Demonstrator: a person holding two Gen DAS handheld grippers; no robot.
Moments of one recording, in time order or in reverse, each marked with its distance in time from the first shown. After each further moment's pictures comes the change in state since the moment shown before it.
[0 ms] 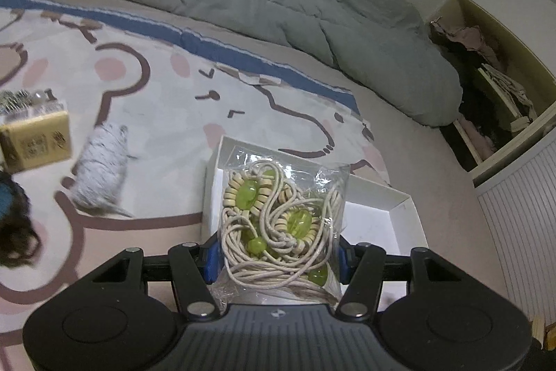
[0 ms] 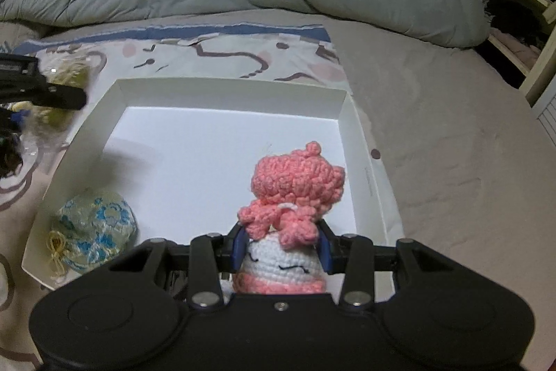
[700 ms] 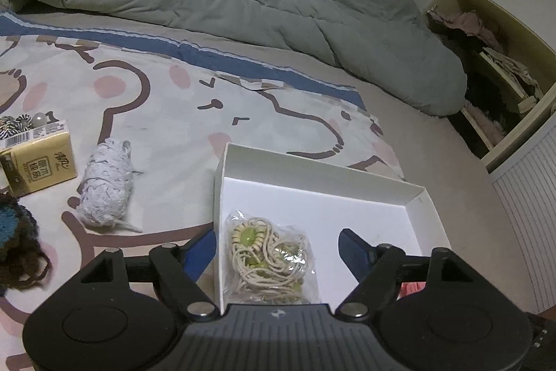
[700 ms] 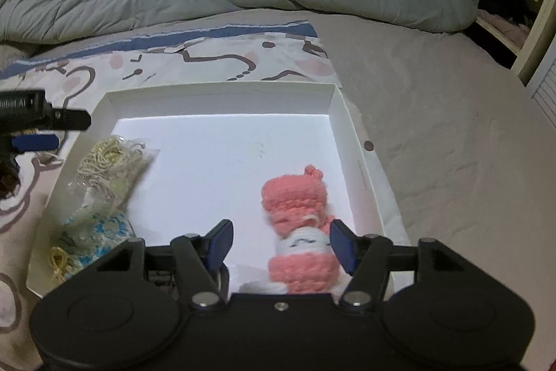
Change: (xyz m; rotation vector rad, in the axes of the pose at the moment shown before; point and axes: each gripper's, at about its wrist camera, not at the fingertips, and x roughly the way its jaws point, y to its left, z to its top) left arm 0.002 -0.004 -0.003 0.099 -0.020 0.061; right arm -0.004 -0.009 0.000 0.094 -0.001 0.004
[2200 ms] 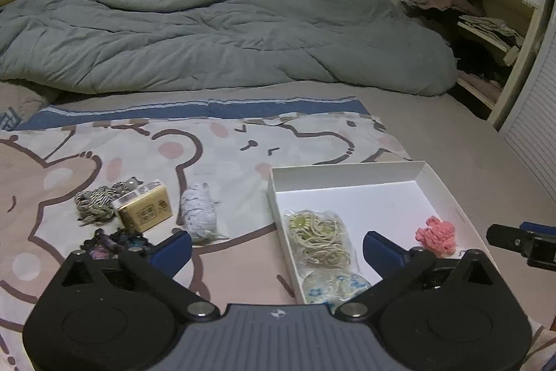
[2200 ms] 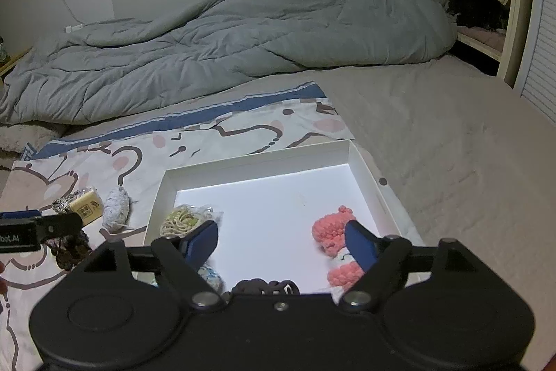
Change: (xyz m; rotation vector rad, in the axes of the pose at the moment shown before) left arm -0.124 -0.005 -0.016 0.258 -0.083 0.137; right arm -0.090 0.026 0.004 0.154 -0.187 0.069
